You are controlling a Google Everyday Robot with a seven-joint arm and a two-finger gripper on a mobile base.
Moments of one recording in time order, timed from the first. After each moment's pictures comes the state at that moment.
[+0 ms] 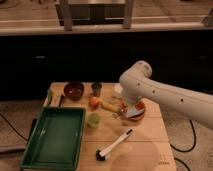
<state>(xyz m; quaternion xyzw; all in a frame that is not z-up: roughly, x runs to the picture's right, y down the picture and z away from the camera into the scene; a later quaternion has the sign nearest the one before) 0.118 0.087 0.738 -0.25 -0.07 -0.32 0.91</state>
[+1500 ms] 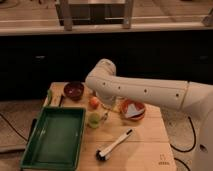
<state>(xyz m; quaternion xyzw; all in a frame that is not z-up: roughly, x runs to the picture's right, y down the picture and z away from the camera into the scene) 0.026 0.094 0.731 -0.28 -0.07 -0.46 0.84</state>
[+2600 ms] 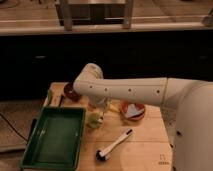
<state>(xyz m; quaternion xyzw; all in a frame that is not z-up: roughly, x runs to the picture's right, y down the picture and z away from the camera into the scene) -0.007 0.115 0.743 -0.31 -0.06 -0.51 0.80</state>
